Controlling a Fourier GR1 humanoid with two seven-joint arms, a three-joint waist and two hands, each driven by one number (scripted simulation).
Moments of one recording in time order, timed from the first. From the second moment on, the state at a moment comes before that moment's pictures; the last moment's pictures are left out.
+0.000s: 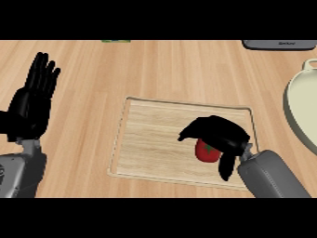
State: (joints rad) left arm -0.27 0.20 0.07 -1.56 0.14 0.13 0.06; right arm -0.34 -0.24 0.38 -1.37 0.93 0.40 -0.38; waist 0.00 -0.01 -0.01
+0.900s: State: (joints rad) left arm -0.25 0.22 0.11 -1.56 0.15 0.10 0.06; right arm -0.10 -0.18 0.50 -1.68 1.16 0.26 -0.28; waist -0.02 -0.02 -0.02
